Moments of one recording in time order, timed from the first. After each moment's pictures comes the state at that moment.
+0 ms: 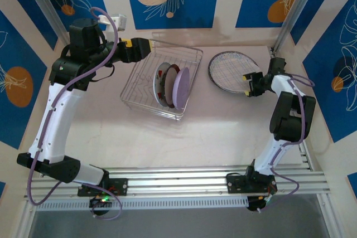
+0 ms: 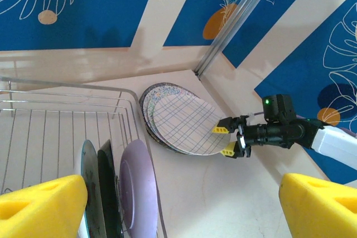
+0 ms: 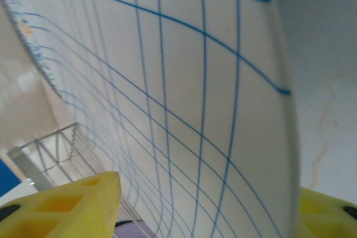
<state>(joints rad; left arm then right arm) -0.35 1.42 1.91 -0.83 0.42 -0.34 -0.26 1.85 1.30 -0.56 -0.51 1.08</state>
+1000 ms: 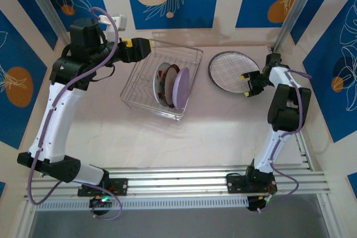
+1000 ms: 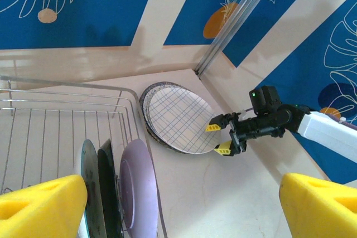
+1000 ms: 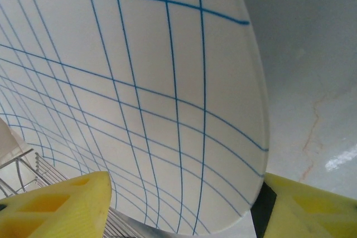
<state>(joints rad) -0.35 1.42 1.91 -0.83 0.42 -0.34 -0.24 2.01 1.51 -0.75 -0.46 1.05</state>
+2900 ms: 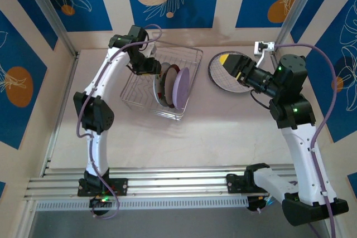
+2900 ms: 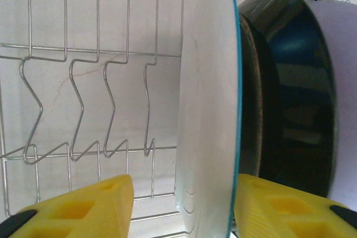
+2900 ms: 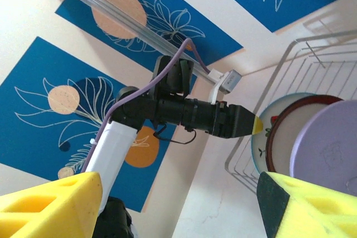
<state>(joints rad) -0.35 2.12 2.25 -1.33 0.29 -0.19 0.17 0.97 1.33 -0.47 -0.65 0.87</state>
